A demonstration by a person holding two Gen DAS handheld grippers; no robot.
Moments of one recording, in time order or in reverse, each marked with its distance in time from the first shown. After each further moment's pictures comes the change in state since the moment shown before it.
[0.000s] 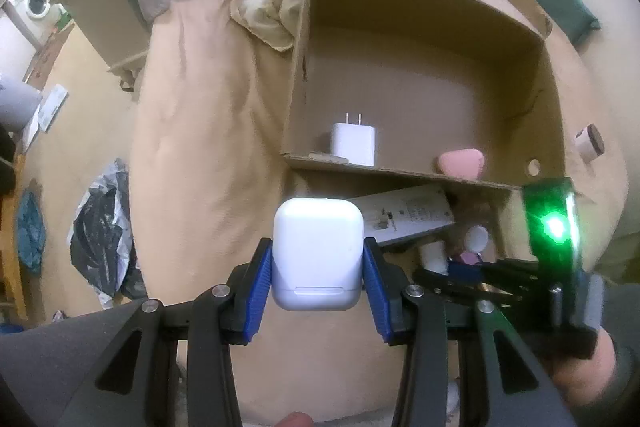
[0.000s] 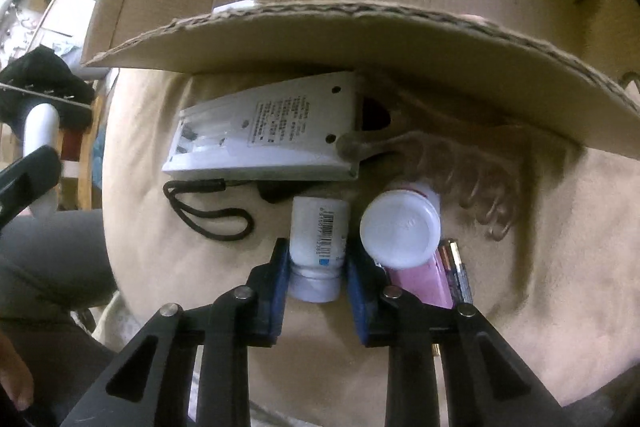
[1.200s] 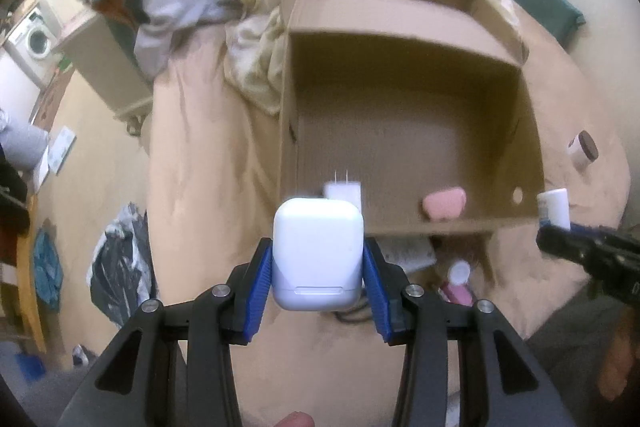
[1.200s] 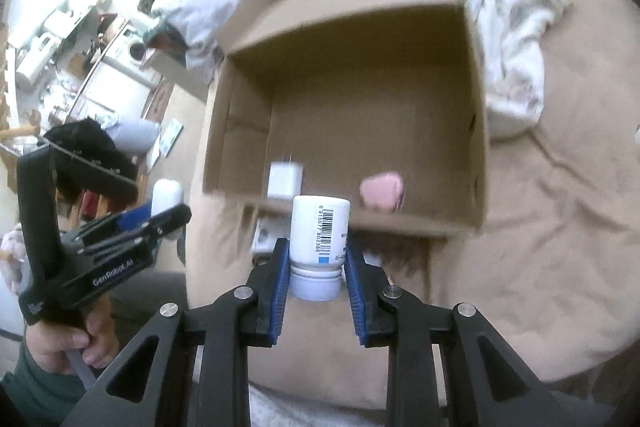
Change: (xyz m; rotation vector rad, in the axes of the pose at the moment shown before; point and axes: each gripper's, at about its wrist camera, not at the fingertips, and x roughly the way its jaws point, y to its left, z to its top) left arm -0.042 -0.020 0.035 0.091 -0.113 0.034; right arm -0.174 -0.034 0.005 0.054 -0.336 0.117
